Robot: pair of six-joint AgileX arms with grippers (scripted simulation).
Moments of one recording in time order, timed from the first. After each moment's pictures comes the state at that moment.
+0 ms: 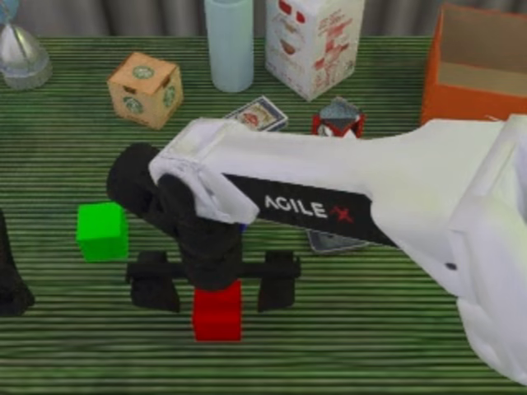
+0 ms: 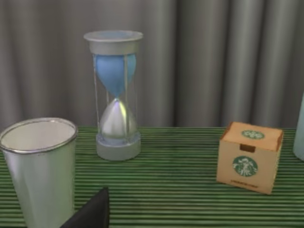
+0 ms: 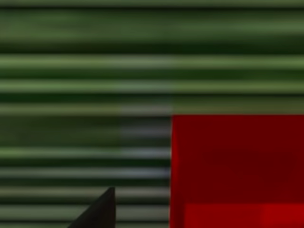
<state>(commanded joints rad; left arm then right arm) 0.00 0.00 0.00 0.00 0.00 0.00 0.96 2.40 1.93 -1.09 0.02 0.98</state>
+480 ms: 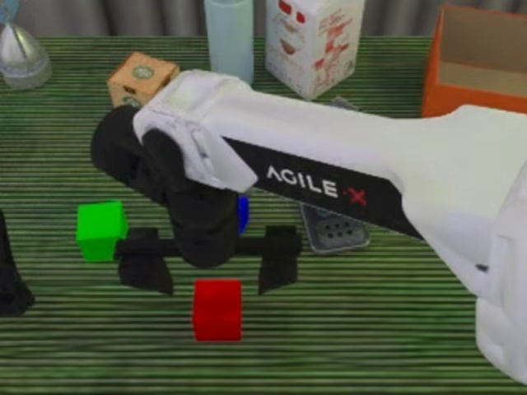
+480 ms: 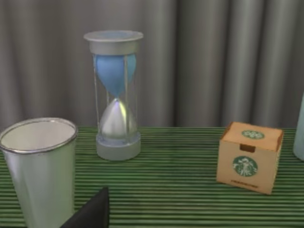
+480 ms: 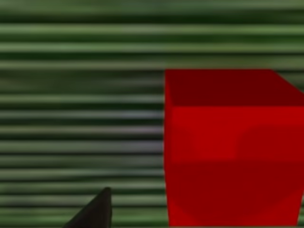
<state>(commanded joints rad) 0.00 0.00 0.00 0.00 0.00 0.00 0.97 2.37 2.09 -1.28 0.02 0.98</state>
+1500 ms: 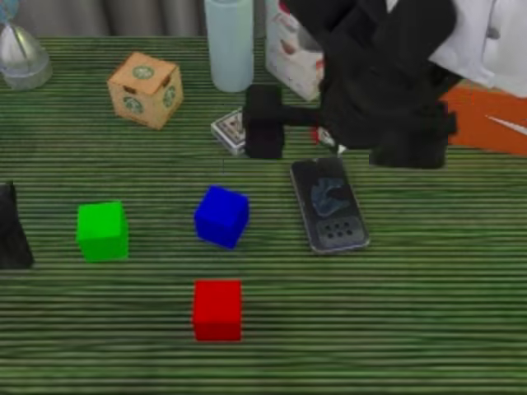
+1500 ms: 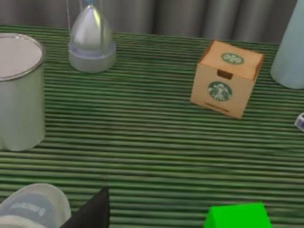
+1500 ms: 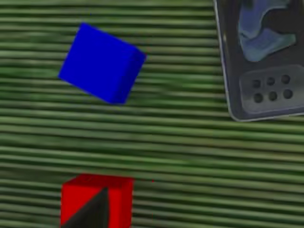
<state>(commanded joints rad) -0.05 0.44 0.37 -0.26 0.00 -0.08 0.75 1.79 1.68 -1.06 0.14 0.72</state>
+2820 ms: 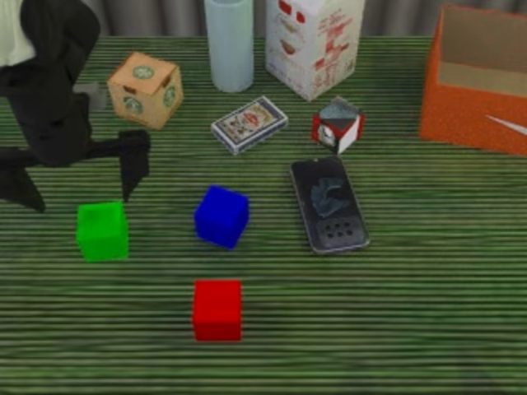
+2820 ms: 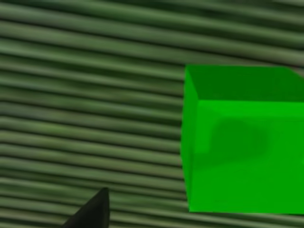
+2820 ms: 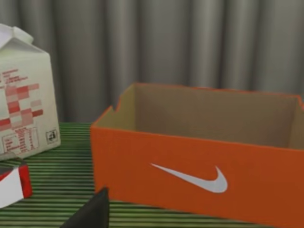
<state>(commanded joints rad) -0.20 1.96 1.47 -1.07 0.00 -0.33 0.01 0.01 0.01 -0.01 0.00 0.00</state>
